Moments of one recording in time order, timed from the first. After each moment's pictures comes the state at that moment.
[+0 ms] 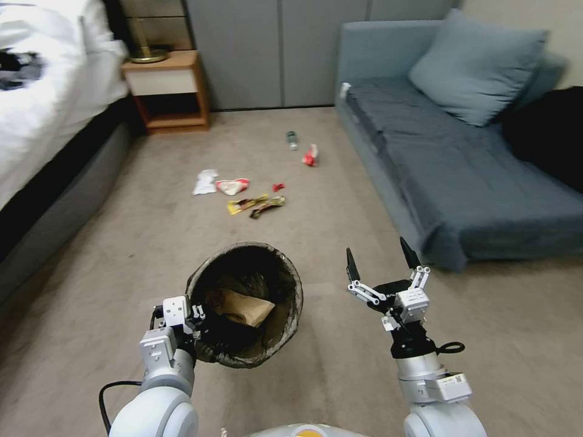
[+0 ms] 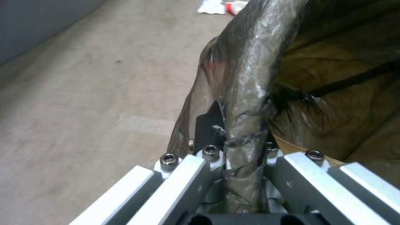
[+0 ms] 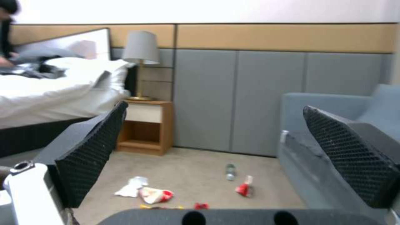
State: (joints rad) left arm 1.71 -1.47 -0.48 -2.31 -0.21 0.51 -0.35; right arm -1.68 1.43 0.38 2.16 -0.03 0.42 -0.01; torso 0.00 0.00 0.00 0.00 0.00
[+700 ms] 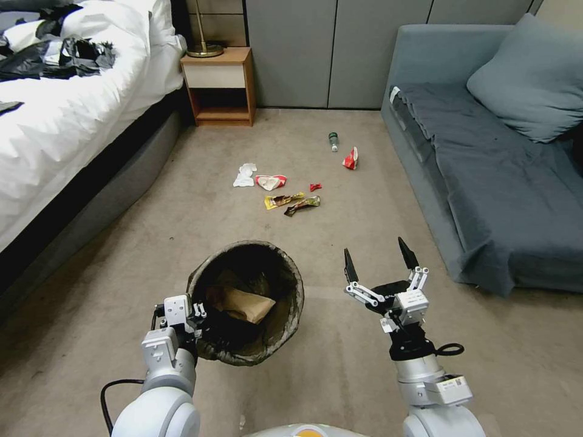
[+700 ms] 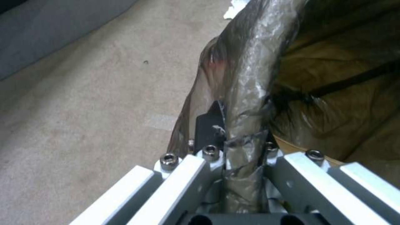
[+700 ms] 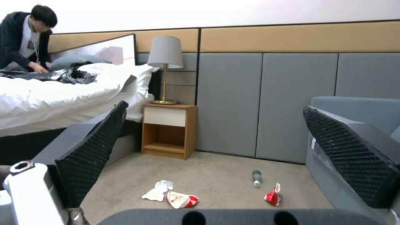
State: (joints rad) left arm 1.71 -1.47 -0.48 -2.31 -0.20 0.48 -0.34; right arm -1.69 1.44 0.38 2.16 -0.03 0.43 -0.03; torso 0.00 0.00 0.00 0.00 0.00
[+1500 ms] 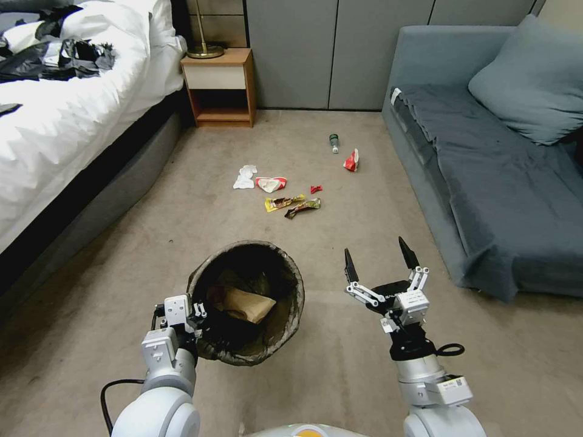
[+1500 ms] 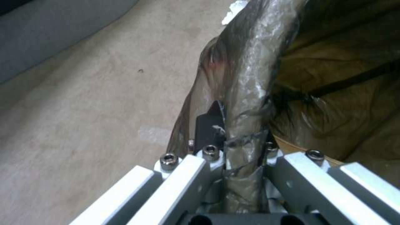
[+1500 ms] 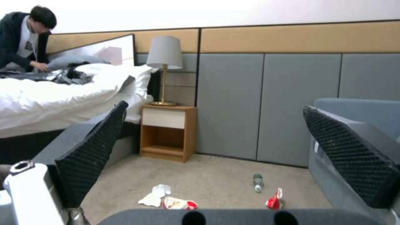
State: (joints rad) left arm 1.71 -1.47 -0.48 -2.31 -0.20 0.47 -0.34; right arm -1.69 1.45 0.38 2.16 -0.03 0.44 -0.04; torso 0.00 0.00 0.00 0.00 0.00
